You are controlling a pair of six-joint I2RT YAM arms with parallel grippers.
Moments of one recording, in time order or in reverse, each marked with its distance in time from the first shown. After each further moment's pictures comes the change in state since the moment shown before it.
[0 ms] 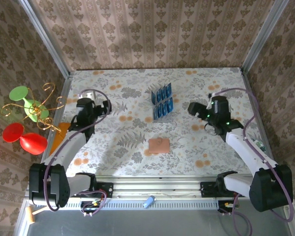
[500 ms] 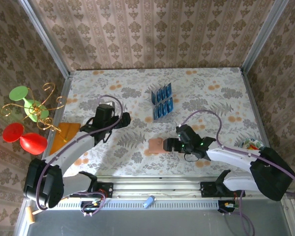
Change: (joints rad) left arm -0.283 0.027 0.007 -0.233 0.050 -0.276; right arm 0.555 0.117 -0.214 0.047 0.076 0.249
